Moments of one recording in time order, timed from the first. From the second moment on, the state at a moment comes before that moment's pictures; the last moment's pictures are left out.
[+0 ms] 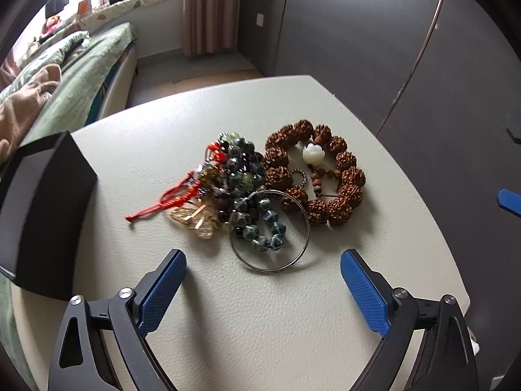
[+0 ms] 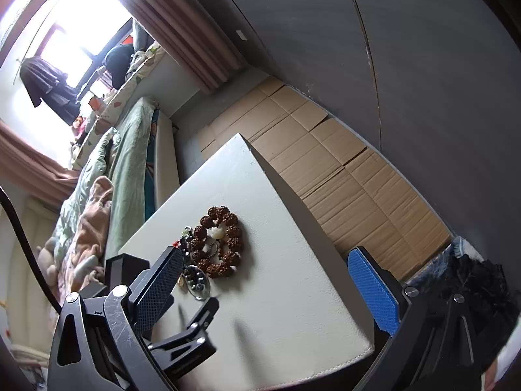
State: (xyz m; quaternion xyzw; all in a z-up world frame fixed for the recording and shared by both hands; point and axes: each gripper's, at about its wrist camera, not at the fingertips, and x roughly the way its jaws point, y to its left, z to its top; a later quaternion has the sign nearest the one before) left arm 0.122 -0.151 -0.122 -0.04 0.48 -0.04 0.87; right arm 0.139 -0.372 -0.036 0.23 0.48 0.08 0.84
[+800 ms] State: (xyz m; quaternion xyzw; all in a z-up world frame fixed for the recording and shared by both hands) left arm 0.125 -0.123 -0.103 -0.06 0.46 -0.03 0.89; right arm 0.143 -0.347 -0.046 0.19 0.50 0.09 0.84
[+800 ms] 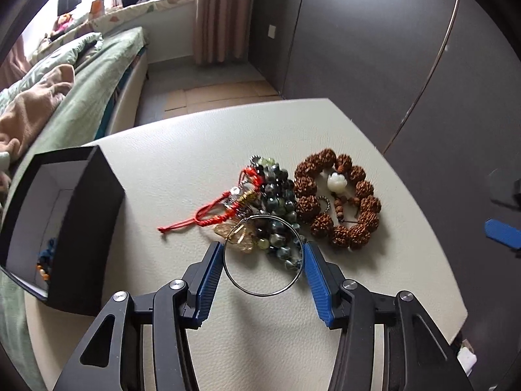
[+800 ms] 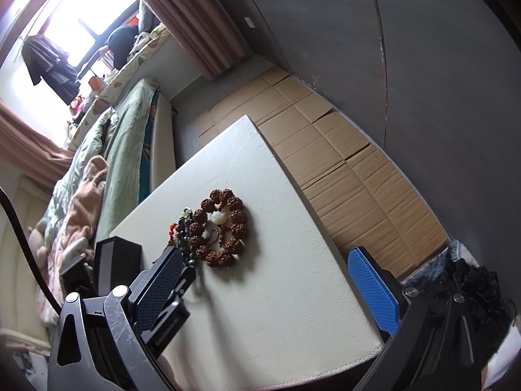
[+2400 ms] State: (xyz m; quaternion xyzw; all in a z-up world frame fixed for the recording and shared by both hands) left arm 0.109 -0.009 -0.047 -0.18 0.40 -0.01 0.90; right arm 0.198 -0.236 -0.095 0.02 0.55 0.08 0.83
